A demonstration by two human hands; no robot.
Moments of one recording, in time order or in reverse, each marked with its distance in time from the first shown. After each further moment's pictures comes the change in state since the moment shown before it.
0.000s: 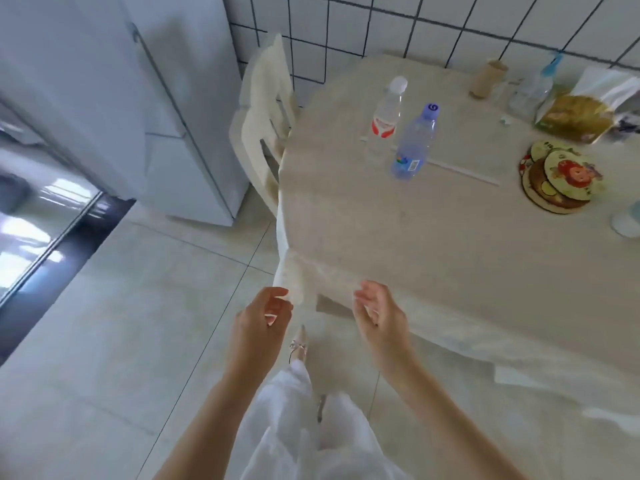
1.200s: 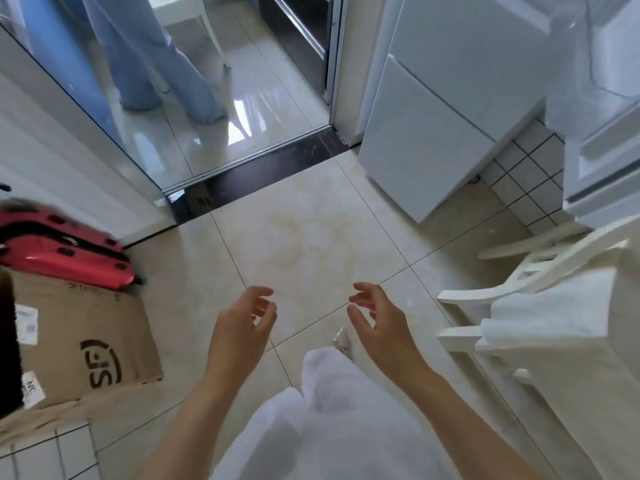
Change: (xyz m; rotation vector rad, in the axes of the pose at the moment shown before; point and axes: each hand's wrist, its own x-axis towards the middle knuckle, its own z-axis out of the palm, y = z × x) left_hand -0.146 -0.307 -0.417 -0.050 0.516 -0.508; right_hand -0.180 -0.175 0.456 -0.321 -0.808 -0.230
